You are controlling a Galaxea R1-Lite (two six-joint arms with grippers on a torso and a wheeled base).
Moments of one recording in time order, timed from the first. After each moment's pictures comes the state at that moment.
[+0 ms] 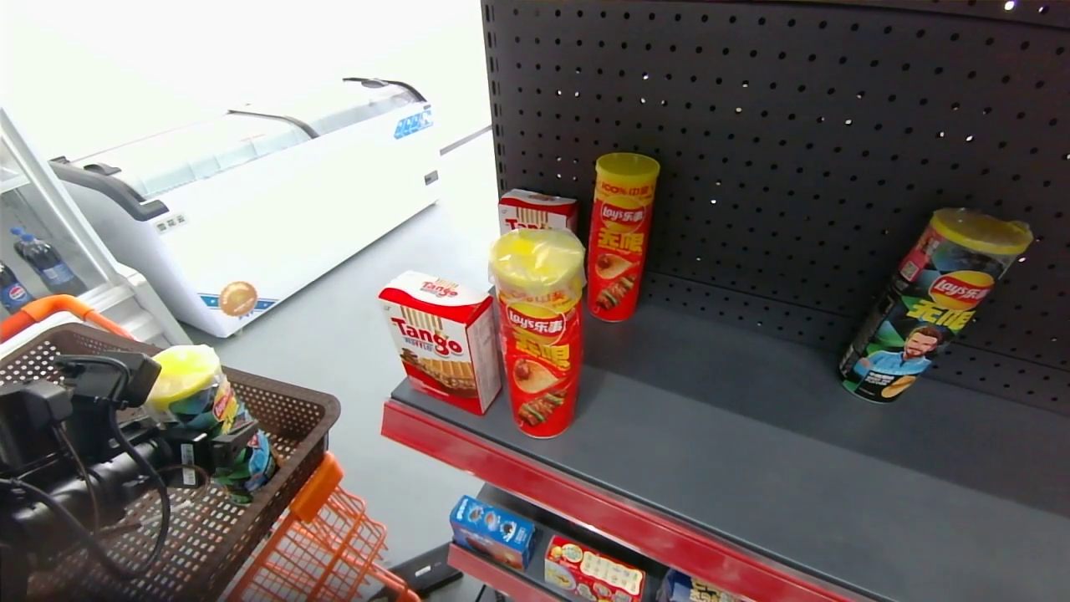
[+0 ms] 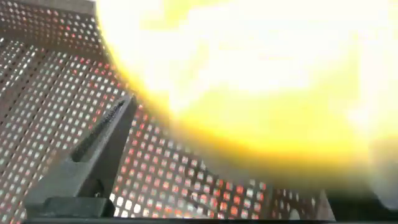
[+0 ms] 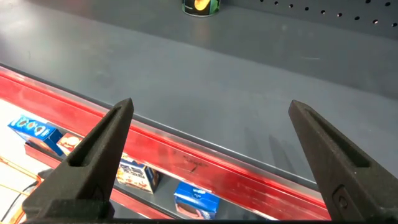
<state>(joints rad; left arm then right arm) 0.31 1.76 -0.33 -1.07 -0.18 0.19 -0.01 0.00 0.00 0.00 -0.01 -0.01</state>
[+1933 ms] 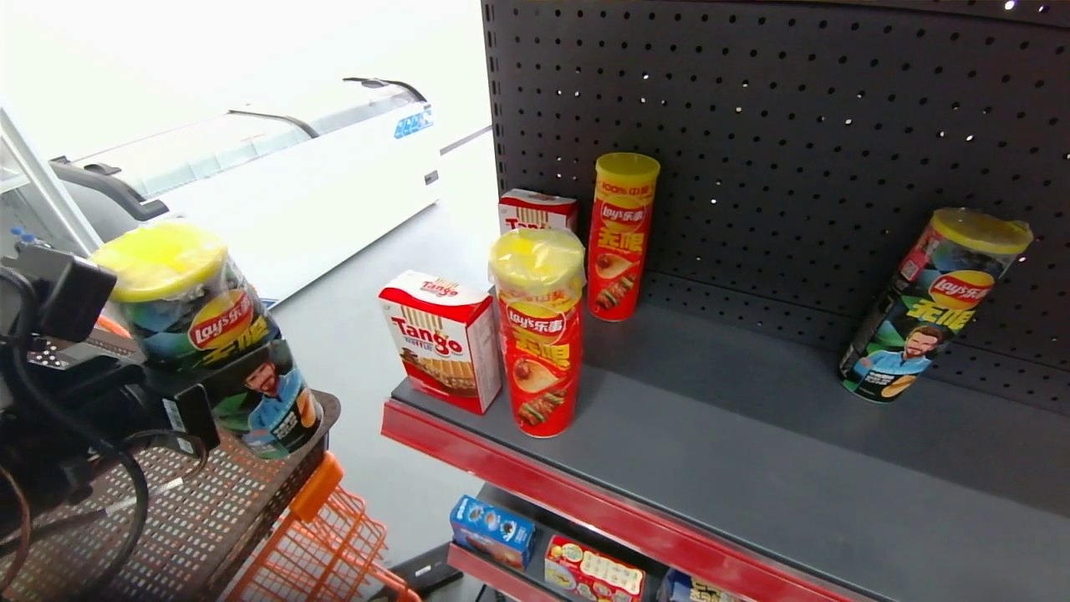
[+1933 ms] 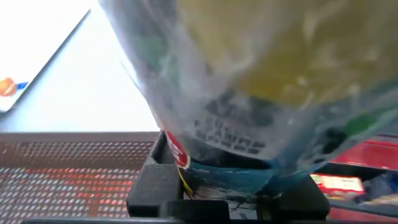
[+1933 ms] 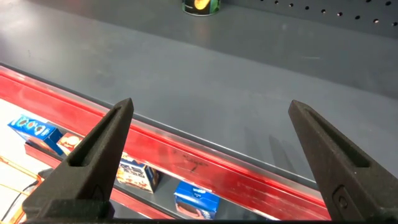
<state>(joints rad) -0.06 1.25 -0.44 -0.72 -0.19 0.10 -0.02 0.00 0.00 0.00 -0.01 -0.01</state>
